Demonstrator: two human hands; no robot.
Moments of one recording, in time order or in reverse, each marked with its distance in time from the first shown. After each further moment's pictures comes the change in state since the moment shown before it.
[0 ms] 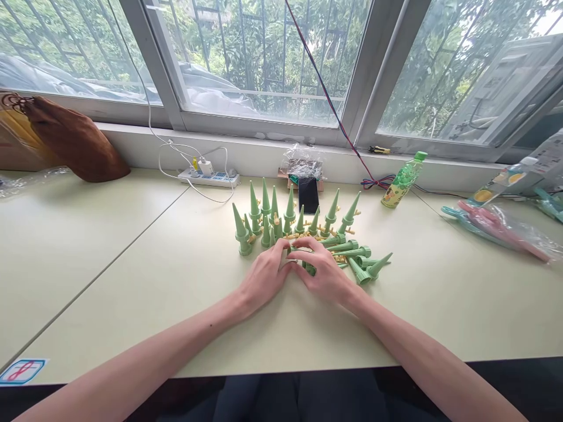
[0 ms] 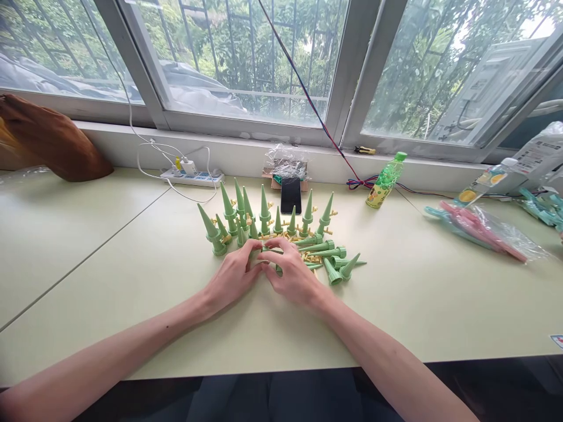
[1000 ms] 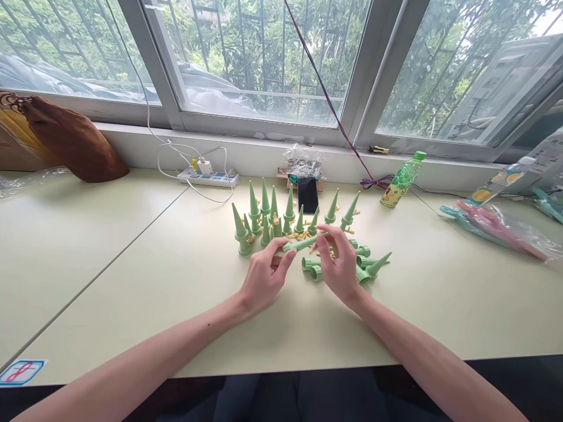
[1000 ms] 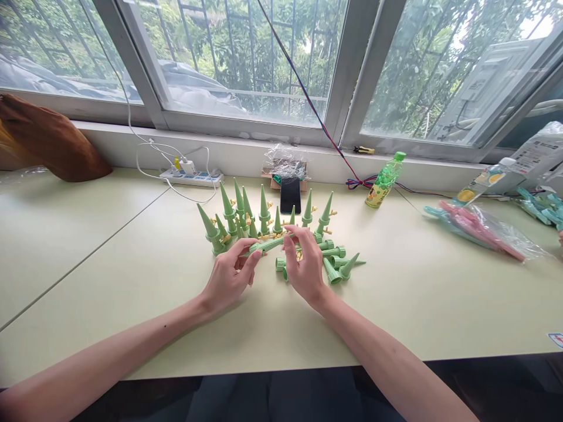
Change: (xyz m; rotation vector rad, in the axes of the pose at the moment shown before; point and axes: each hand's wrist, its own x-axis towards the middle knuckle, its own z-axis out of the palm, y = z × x) left_hand -0.003 0.021 -0.004 -0.338 0.129 -0.124; right_hand 0.003 -0.005 -0.007 0.063 0.549 0.134
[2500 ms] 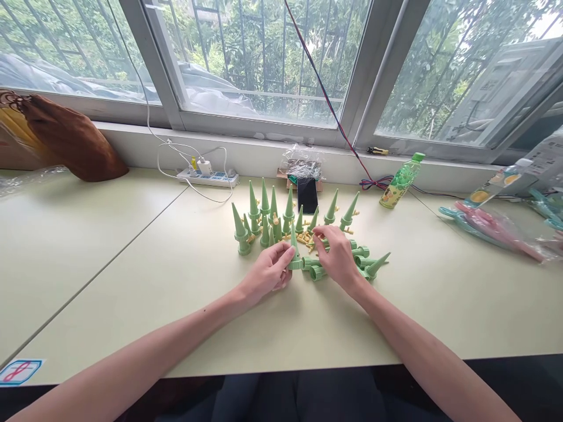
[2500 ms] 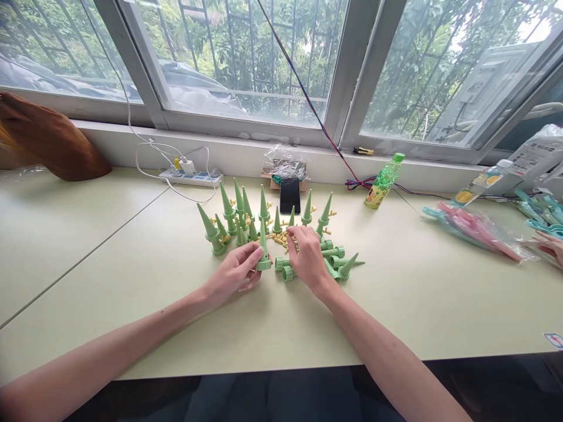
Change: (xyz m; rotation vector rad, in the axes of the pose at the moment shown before) left_hand 0.009 0.003 -0.001 -0.534 -0.289 -0.358; right_hand 0.014 0.028 -0.005 -0.285 -0.220 -0.048
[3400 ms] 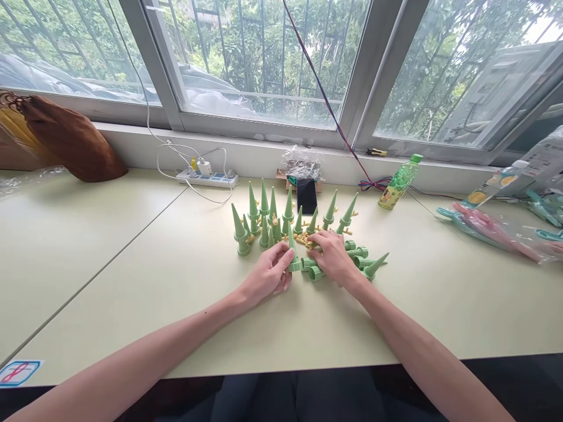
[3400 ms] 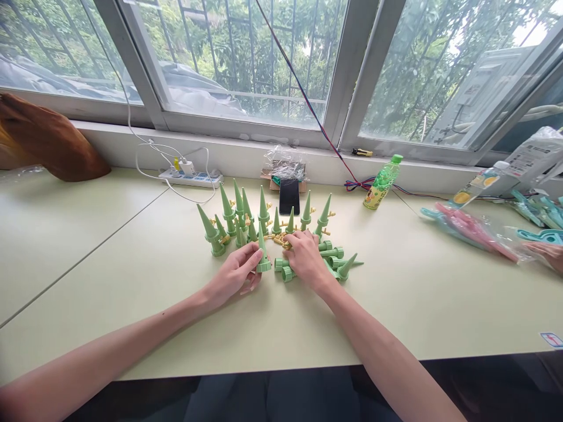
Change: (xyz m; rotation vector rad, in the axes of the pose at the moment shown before) left_hand 0.001 -0.007 -0.001 0.027 -0.005 0.020; right_hand 0.003 0.009 0.002 -0.180 -0.318 0.089
